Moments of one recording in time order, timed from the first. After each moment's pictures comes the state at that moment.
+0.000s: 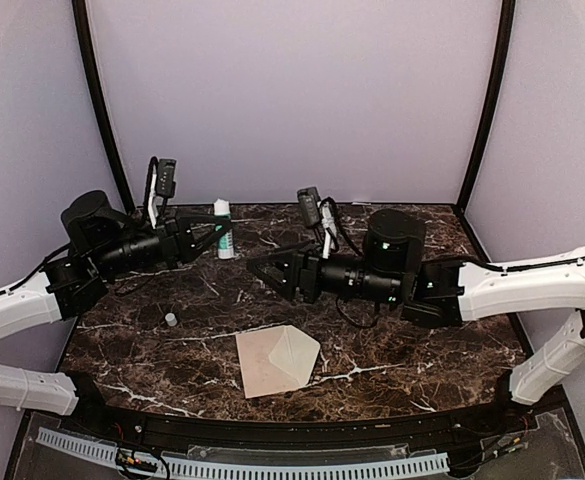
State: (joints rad) left arm -0.71 0.99 0.75 0.33 0.52 -0.49; right arm 1.16 1.44 0.98 0.46 -0.18 0.52
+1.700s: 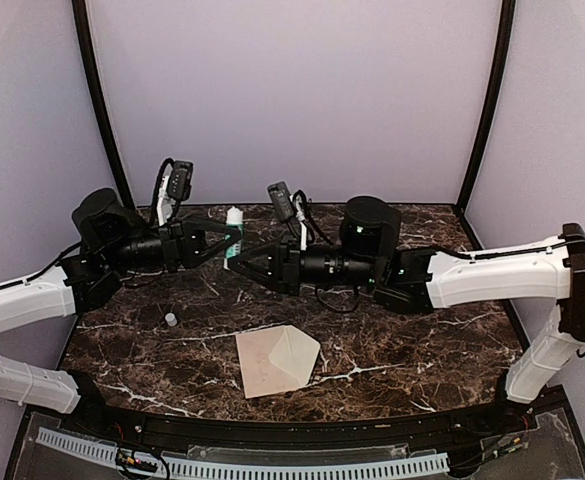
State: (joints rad) left arm -0.69 1.09 0.75 0.46 0.74 -0.58; right arm 1.13 1.61 1.13 0.50 -0.39 0.53
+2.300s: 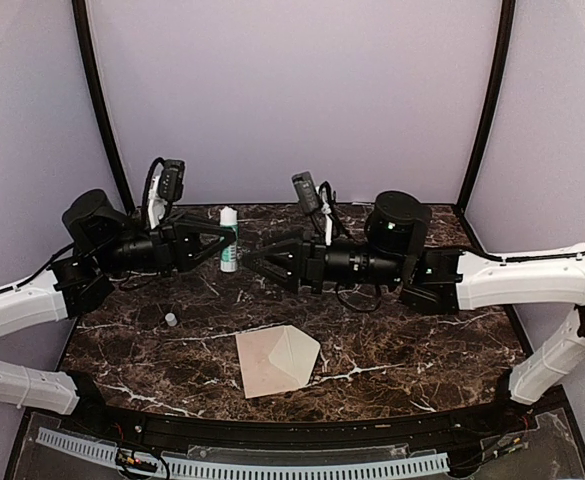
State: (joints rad) left arm -0.71 1.04 0.75 0.46 0.76 -0.55; right arm 1.12 1.48 1.06 0.48 -0.41 0.52
